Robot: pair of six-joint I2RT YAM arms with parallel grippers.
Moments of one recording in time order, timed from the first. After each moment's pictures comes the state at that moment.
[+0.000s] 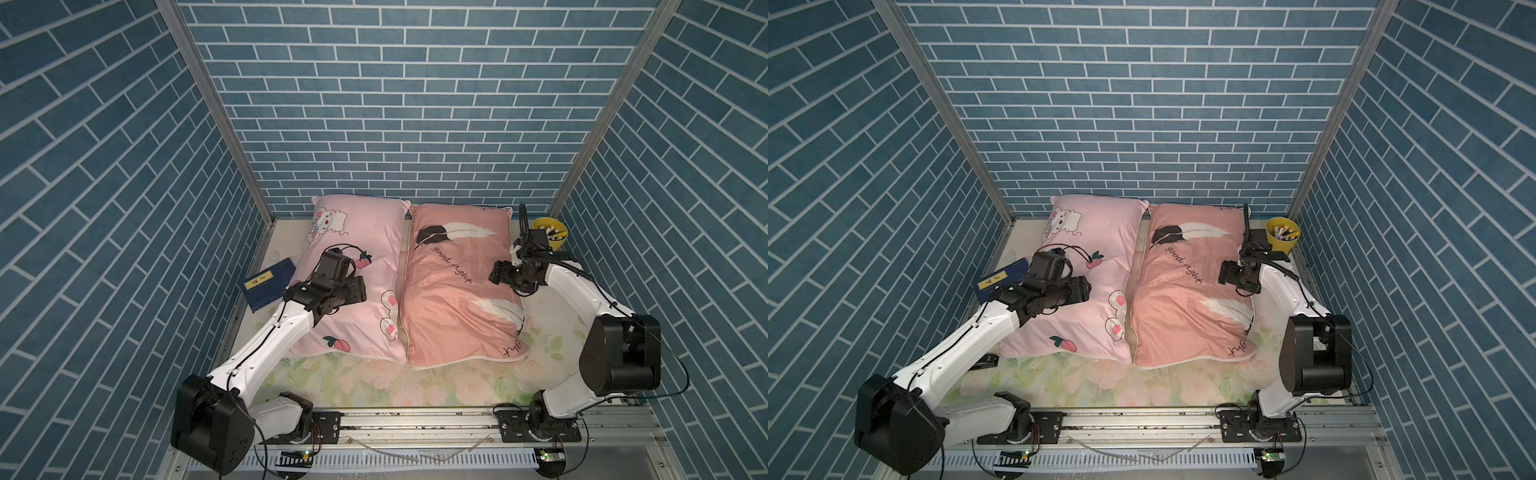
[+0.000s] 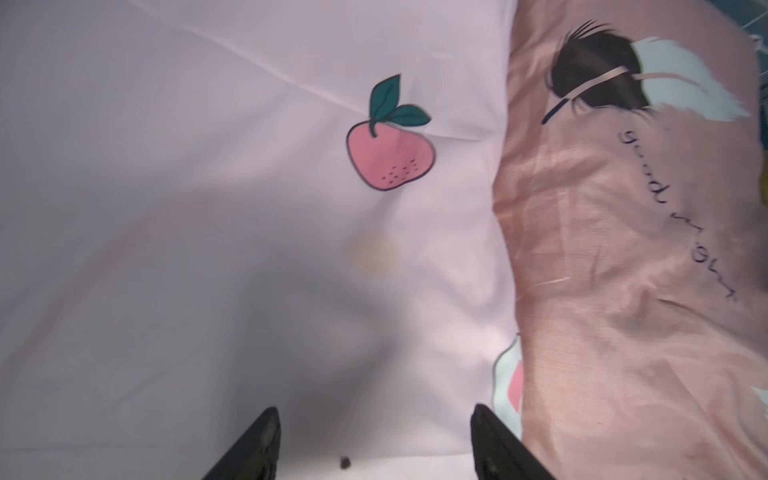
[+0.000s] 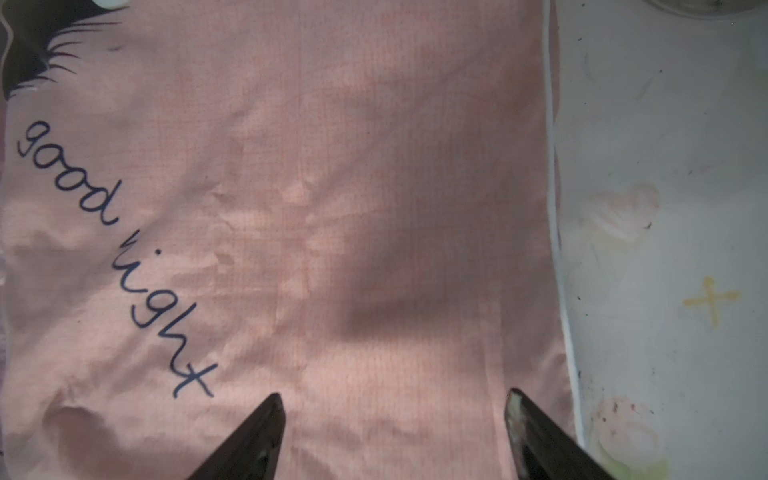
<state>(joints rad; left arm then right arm) -0.39 1.25 0.93 -0.58 -0.04 -0.51 0.11 1.59 1.19 -0.71 -0.17 0.27</state>
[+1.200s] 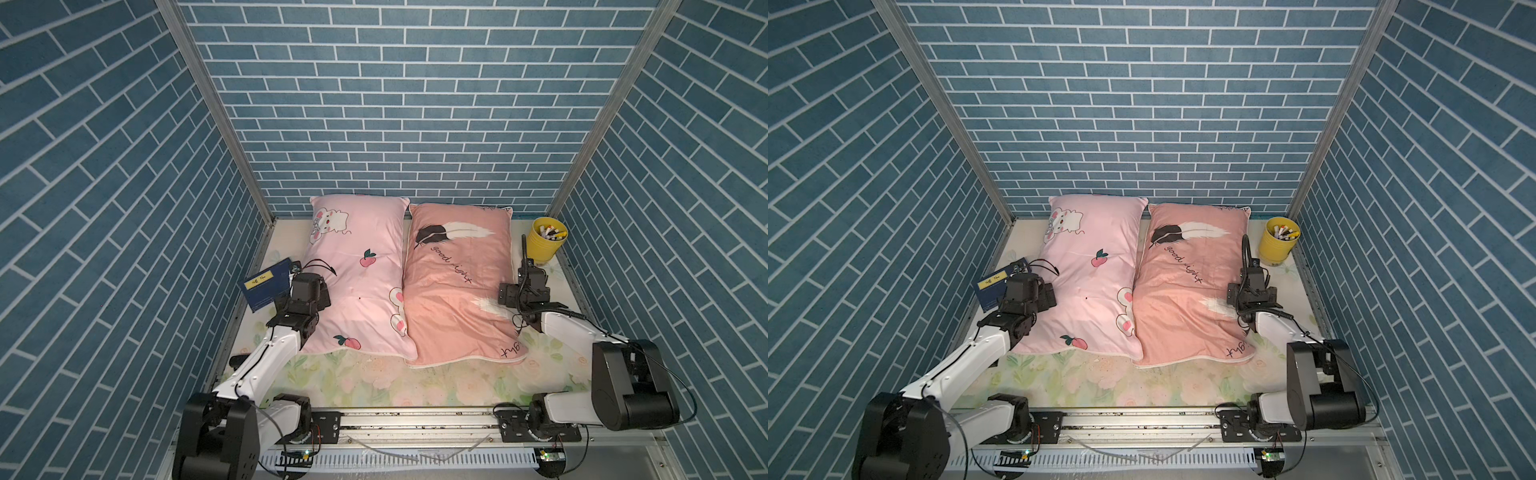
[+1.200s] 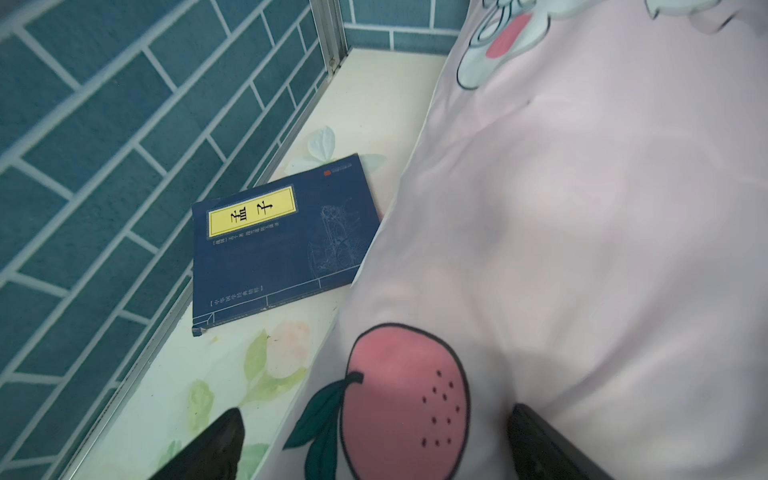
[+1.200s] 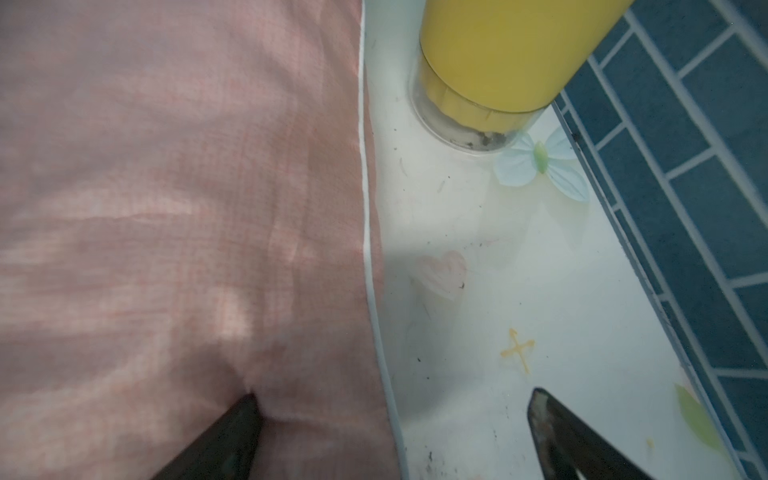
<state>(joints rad) -0.14 1.17 0.57 -0.11 -0.47 -0.22 0.15 1.40 0.59 0.09 0.33 0.07</state>
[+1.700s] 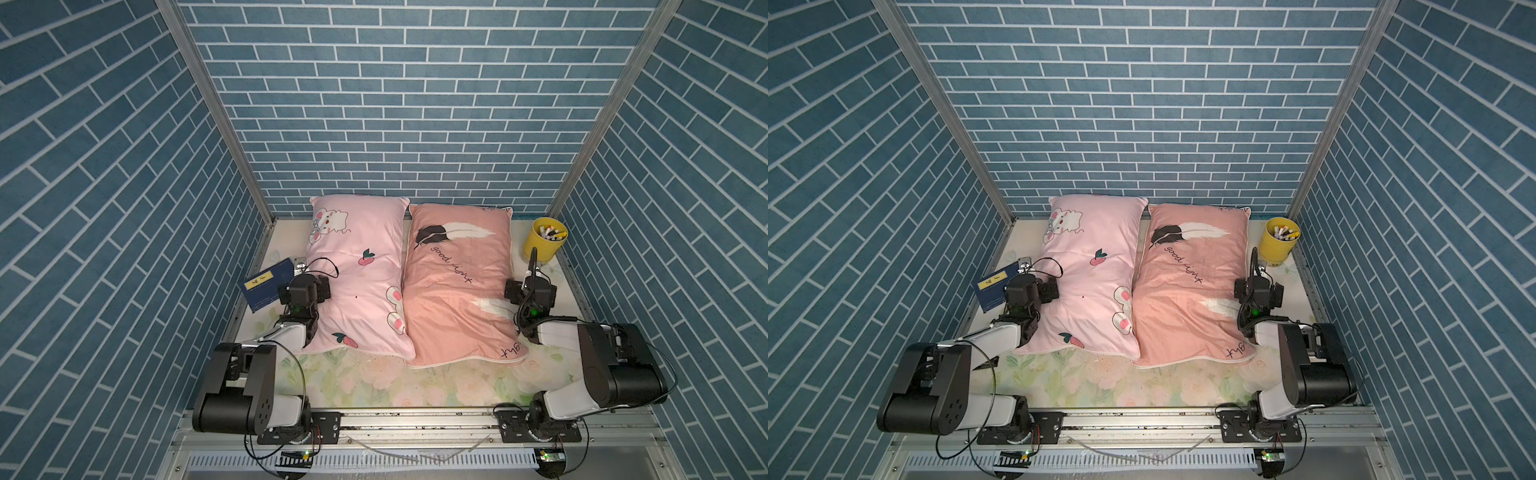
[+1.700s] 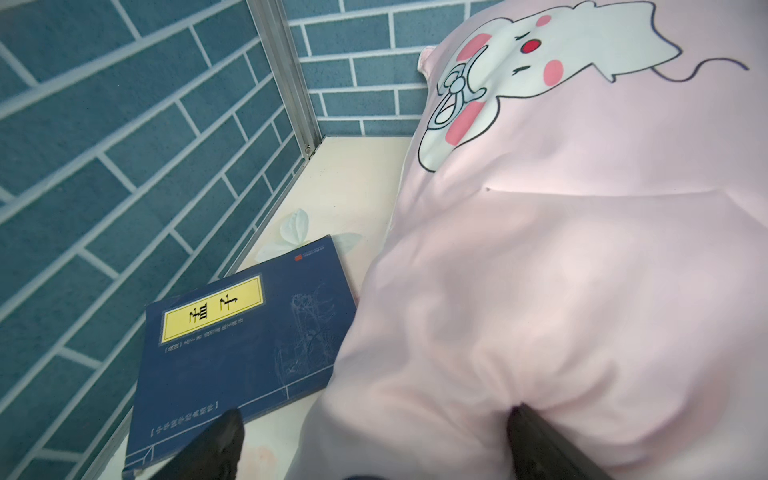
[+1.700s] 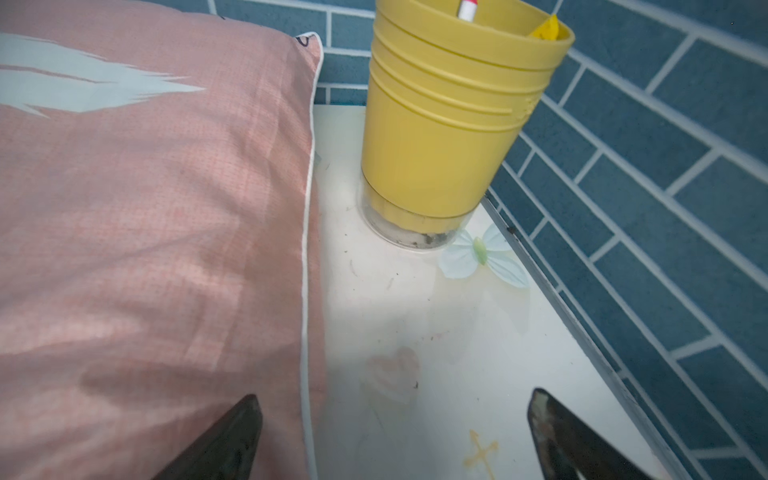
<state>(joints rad) -0.06 1.40 0.48 0.47 -0.36 -0.03 0.07 1.50 0.42 0.65 0.36 -0.02</state>
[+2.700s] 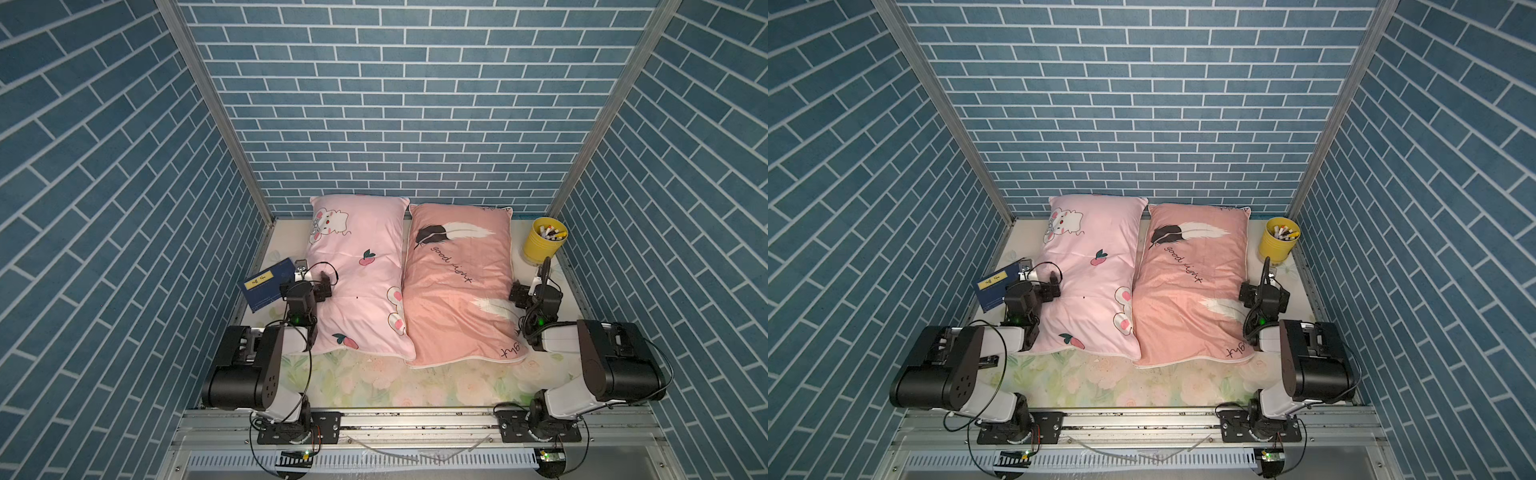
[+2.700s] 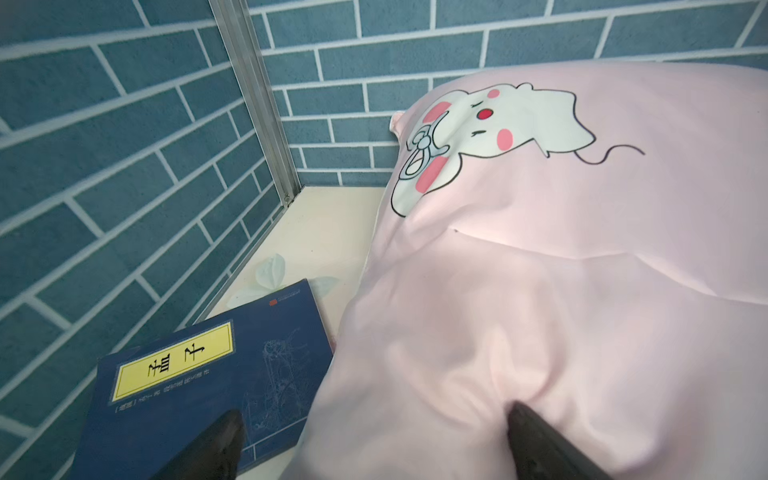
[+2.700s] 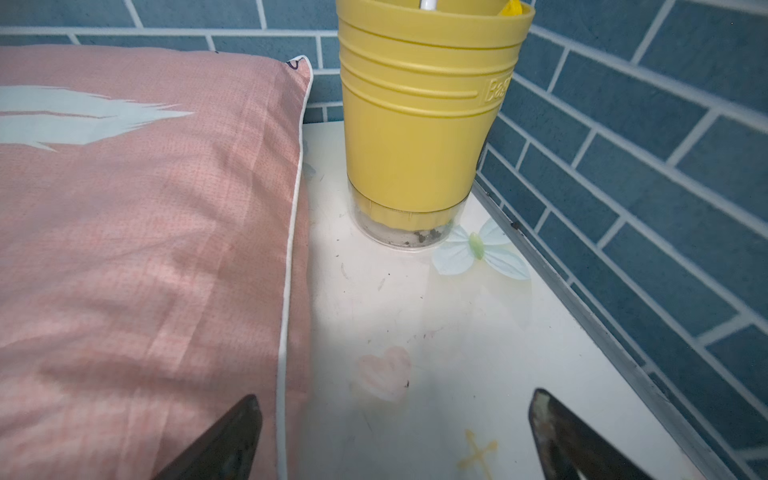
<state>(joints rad) -0.04 1.51 0.39 0.86 -0.27 0.01 0.00 1.53 0.36 0.80 0.25 0.02</state>
